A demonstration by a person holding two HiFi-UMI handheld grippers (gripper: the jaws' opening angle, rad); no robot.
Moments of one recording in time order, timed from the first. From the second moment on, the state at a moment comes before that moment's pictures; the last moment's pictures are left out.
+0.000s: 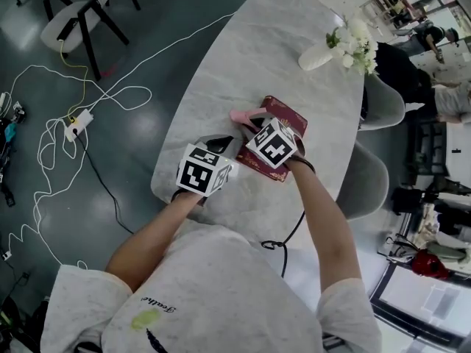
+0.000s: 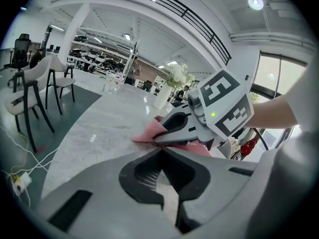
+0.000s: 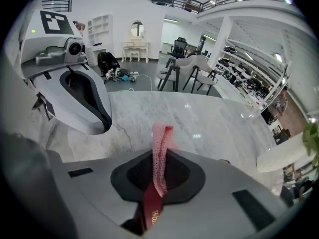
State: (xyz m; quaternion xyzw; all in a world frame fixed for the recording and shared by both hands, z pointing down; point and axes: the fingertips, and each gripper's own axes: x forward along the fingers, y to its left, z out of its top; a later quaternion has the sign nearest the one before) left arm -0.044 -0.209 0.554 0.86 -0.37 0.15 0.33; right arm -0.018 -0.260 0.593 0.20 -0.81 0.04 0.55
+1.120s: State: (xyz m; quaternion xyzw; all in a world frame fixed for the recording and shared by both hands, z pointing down) left arm -0.054 -0.182 0.544 0.85 -0.38 0.15 0.33; right arm -0.030 -0.225 0.590 0.18 -0.82 0.03 0.55
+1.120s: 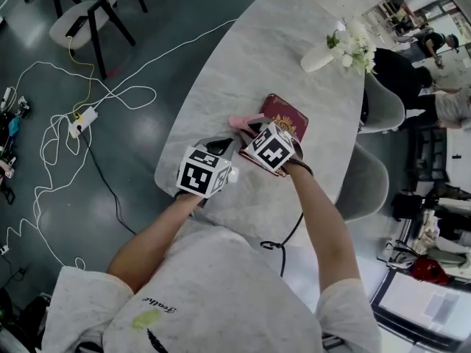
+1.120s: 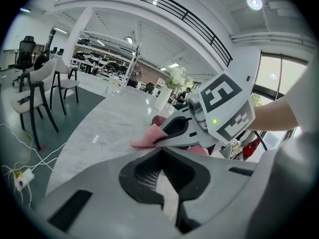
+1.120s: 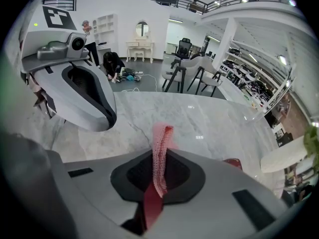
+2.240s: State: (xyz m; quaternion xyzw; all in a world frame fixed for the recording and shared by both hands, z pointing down) left arm -0.058 -0.158 0.538 0.84 -0.40 0.14 0.32; right arm -0.043 -0.196 0.589 0.16 -0.82 0.01 0.54
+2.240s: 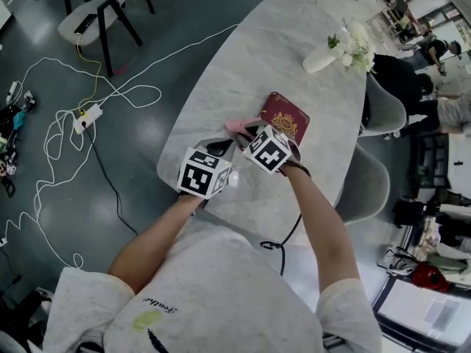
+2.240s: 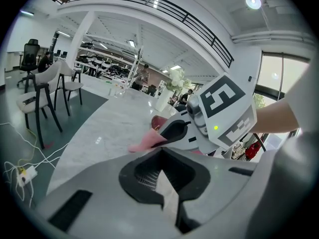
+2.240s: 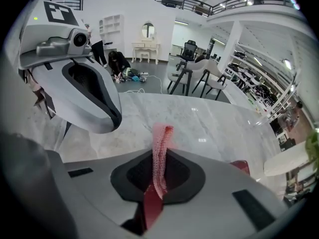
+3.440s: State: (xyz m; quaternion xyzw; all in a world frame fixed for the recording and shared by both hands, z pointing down) left arm -0.067 -0.134 0.522 0.84 -0.44 0.13 0.31; right arm -0.038 -0.158 0.573 0.25 -0.86 0.09 0.43
